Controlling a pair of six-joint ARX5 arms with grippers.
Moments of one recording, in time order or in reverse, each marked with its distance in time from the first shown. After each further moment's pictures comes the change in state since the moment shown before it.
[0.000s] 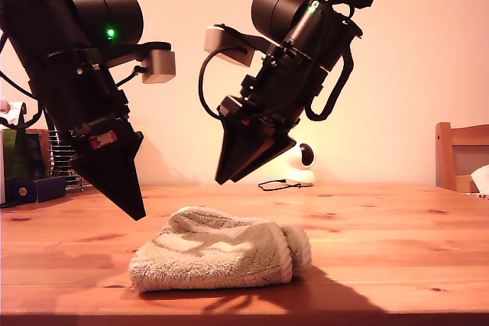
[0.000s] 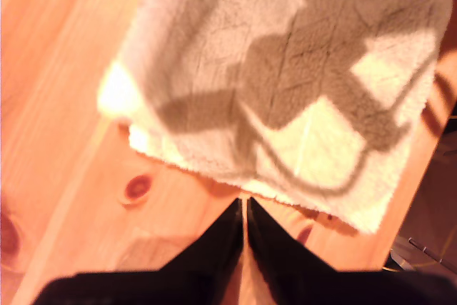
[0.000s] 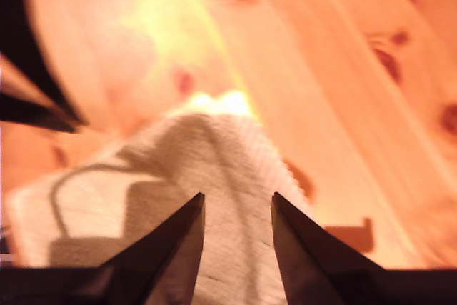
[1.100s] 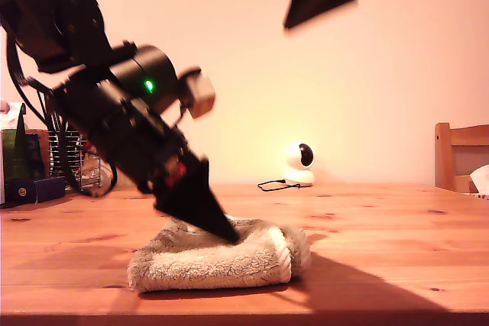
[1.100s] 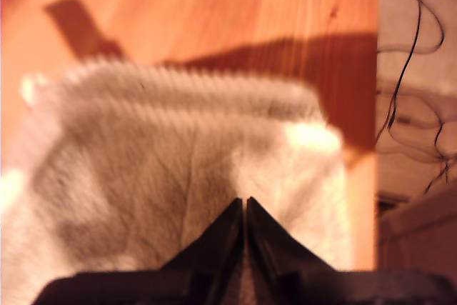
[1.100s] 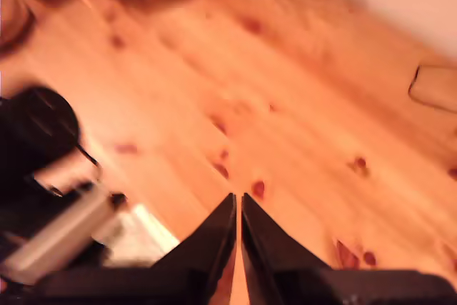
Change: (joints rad) left arm -0.031 0.266 0.010 0.320 0.371 0.021; right arm -0.137 -0.397 0.054 -0.066 0.071 0.162
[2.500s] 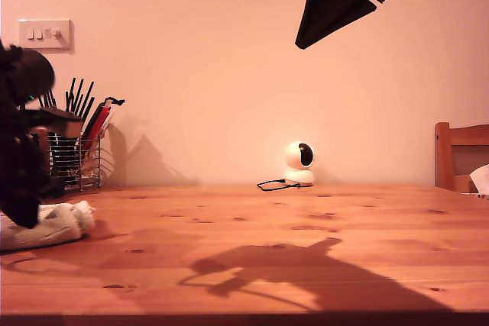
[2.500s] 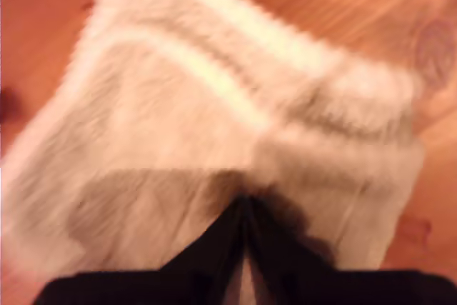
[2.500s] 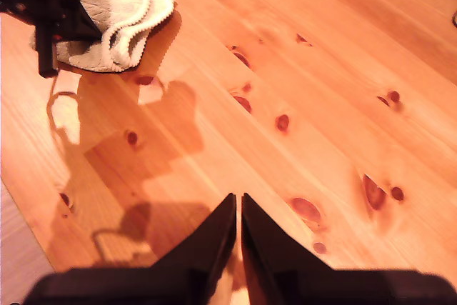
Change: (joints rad) left arm 0.460 -0.119 0.013 -0.085 -0.650 -0.051; right arm 0.000 0.006 -0.006 -0.164 -0.031 -0.034
